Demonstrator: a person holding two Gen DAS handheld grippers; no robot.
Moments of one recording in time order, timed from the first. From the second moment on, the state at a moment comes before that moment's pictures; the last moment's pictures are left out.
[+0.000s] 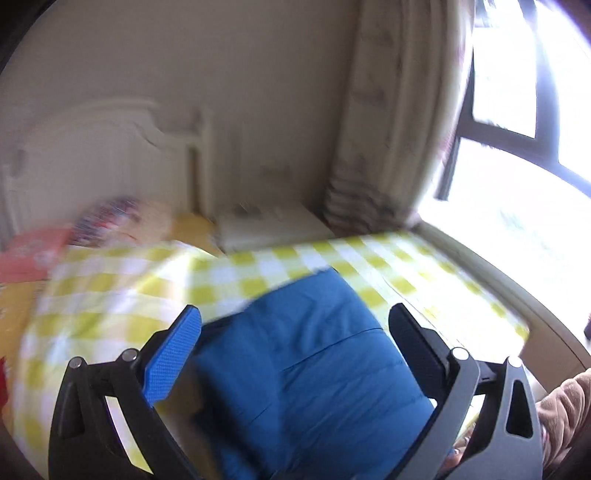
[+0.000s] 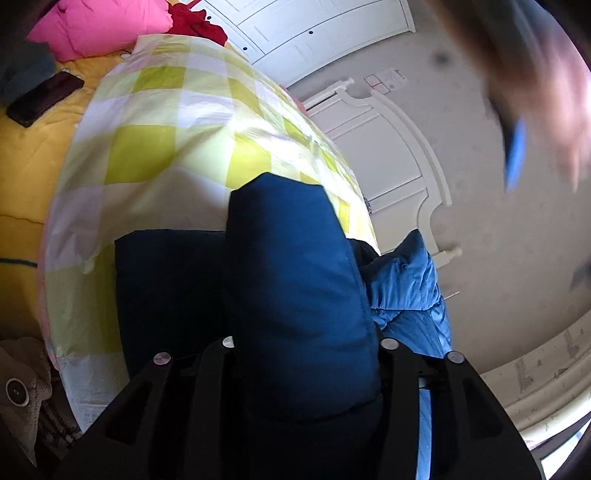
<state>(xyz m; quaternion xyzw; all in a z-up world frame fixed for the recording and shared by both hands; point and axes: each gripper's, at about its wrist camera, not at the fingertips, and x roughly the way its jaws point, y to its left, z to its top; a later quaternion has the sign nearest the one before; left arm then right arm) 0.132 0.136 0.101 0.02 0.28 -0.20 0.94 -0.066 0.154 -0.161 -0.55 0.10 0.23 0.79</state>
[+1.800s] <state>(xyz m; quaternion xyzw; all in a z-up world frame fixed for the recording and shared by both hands) 0.236 0.202 -0.054 -0.09 0.36 -0.13 0.92 0.260 -0.013 -0.043 -0.13 0.37 0.20 0.90</state>
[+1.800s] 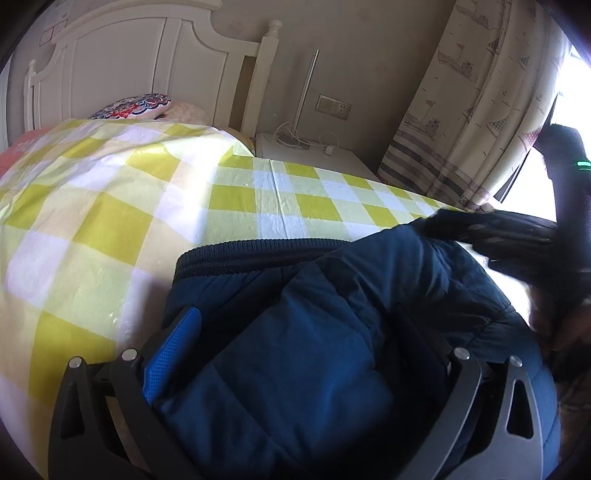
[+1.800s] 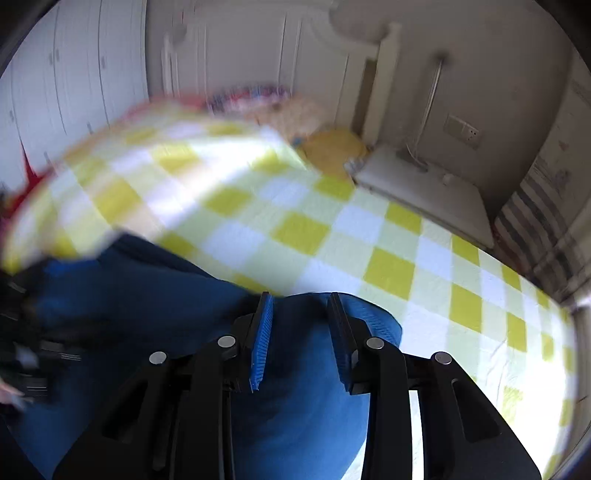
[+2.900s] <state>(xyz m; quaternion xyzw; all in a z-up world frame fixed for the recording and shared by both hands) 0.122 0.155 -0.029 0.08 0.30 -0.01 0.95 -0.001 0.003 -0.071 -0.26 0.28 0.34 0.86</state>
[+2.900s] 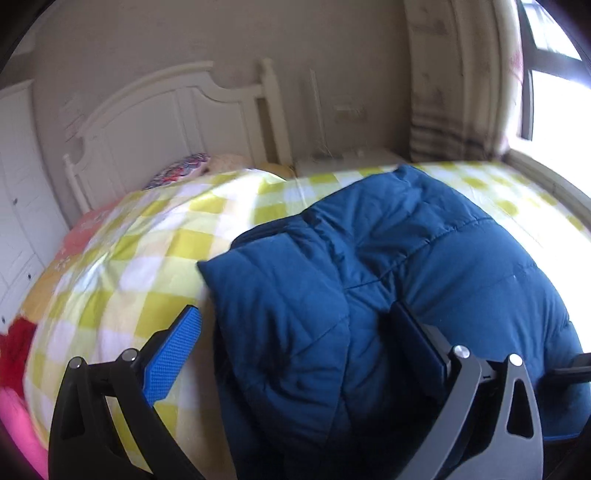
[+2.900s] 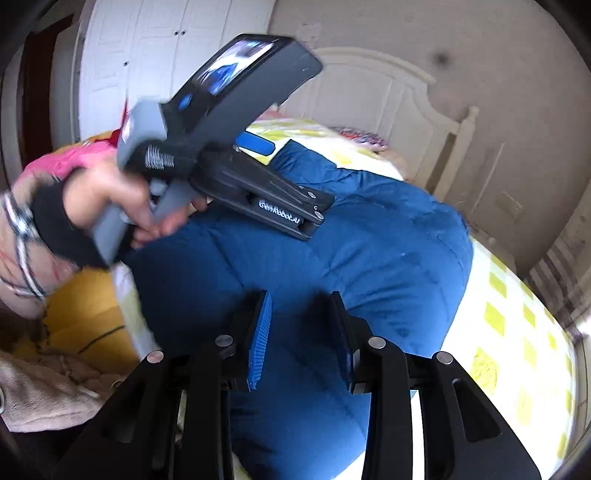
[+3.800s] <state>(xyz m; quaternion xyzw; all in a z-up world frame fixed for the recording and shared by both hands) 0.167 0.115 0.037 0.12 0.31 -0.02 0.94 0.003 -0.006 -0.085 -0.22 0.32 0.38 0.84</state>
